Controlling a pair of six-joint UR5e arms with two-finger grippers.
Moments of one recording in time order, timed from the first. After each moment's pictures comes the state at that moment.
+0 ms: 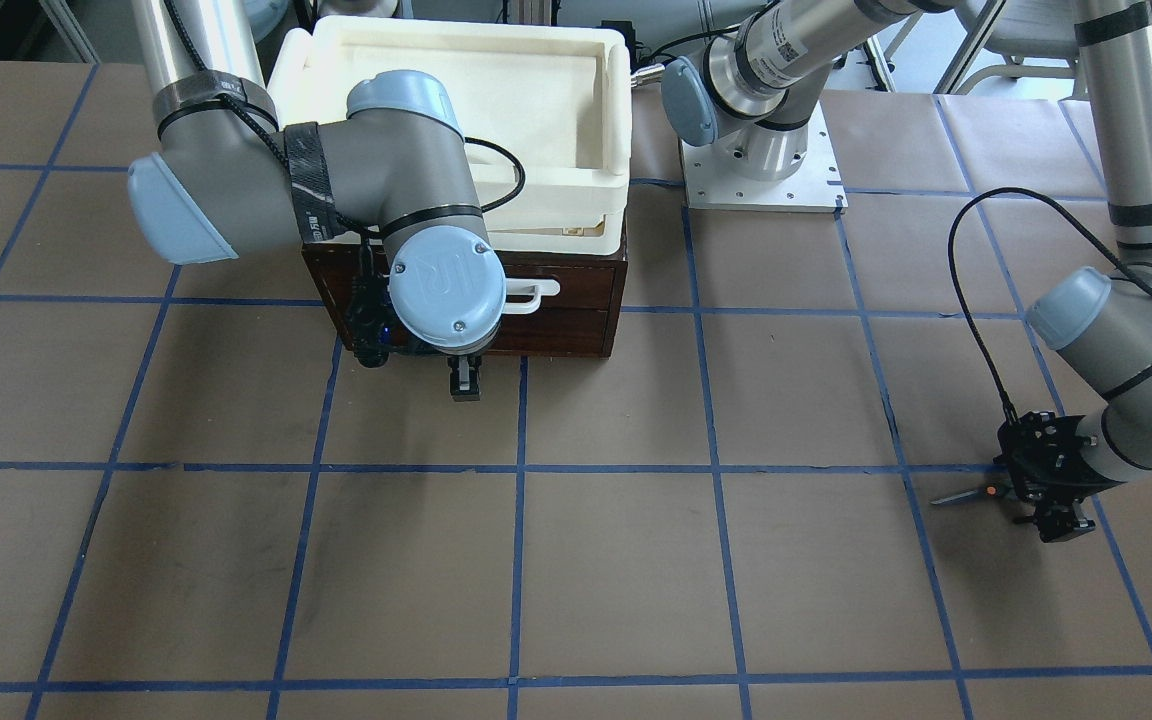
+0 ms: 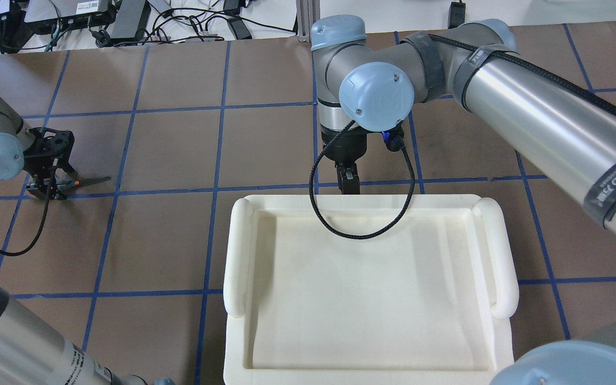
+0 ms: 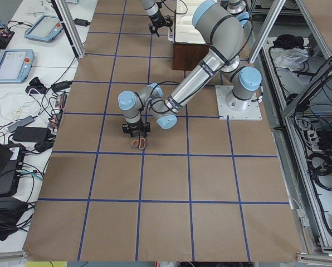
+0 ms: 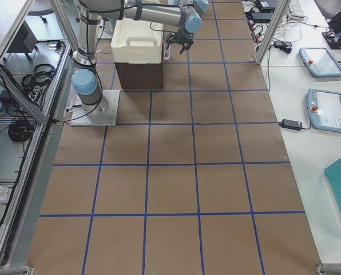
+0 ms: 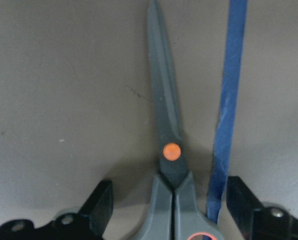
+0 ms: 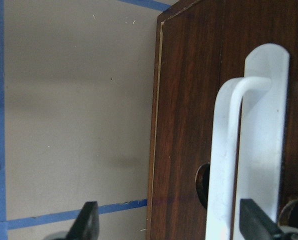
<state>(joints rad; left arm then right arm) -1.00 -2.14 -1.69 -0.92 1.65 2.09 1.89 -1.14 1.48 -1.47 -1.49 1.81</state>
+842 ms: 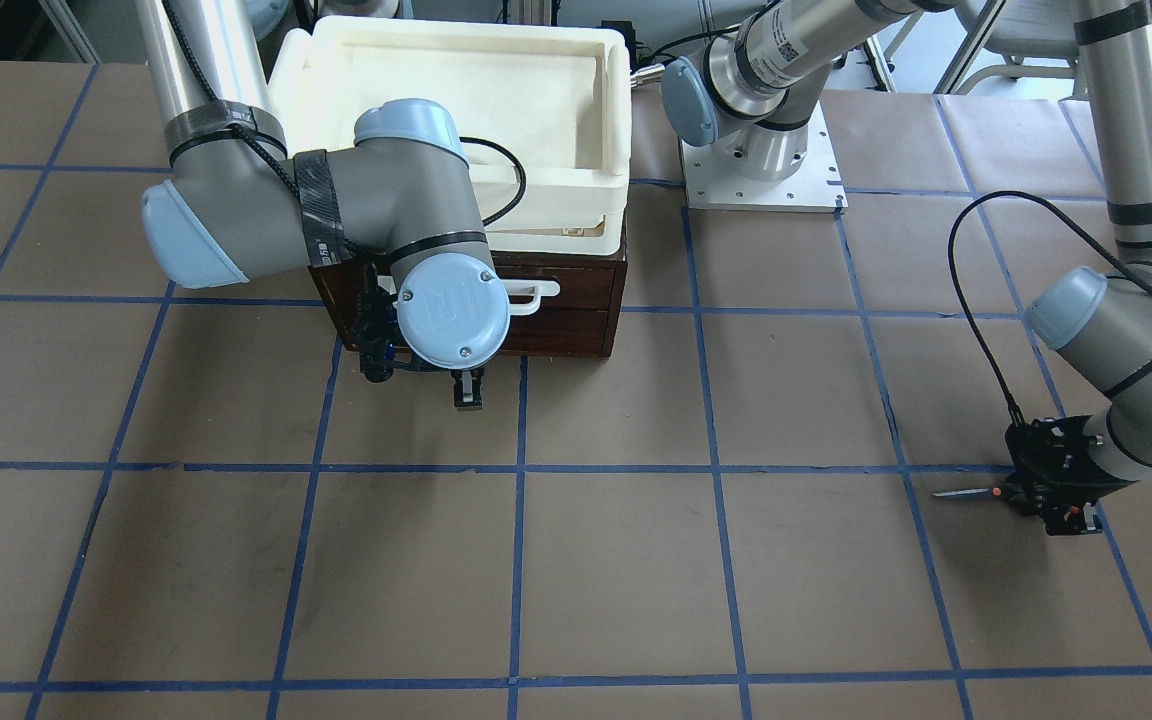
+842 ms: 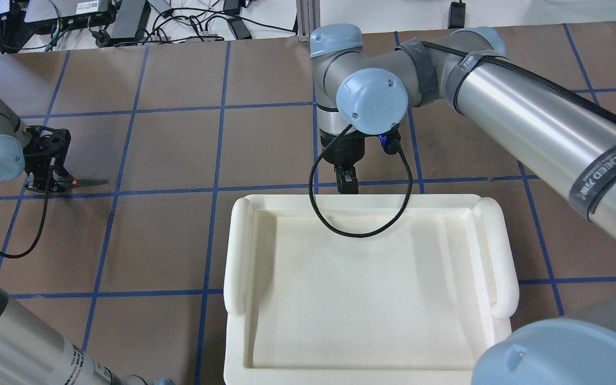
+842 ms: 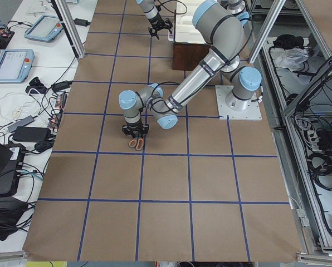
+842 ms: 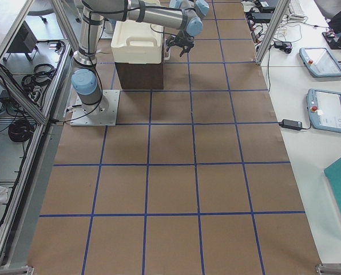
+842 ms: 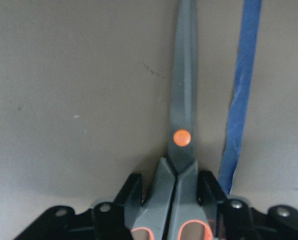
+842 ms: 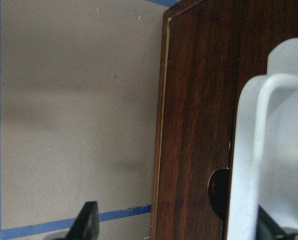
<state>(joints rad) -1.00 -2.14 -1.70 -0.85 1.68 2.09 1.89 -1.11 1.48 -1.48 -1.49 1.79</state>
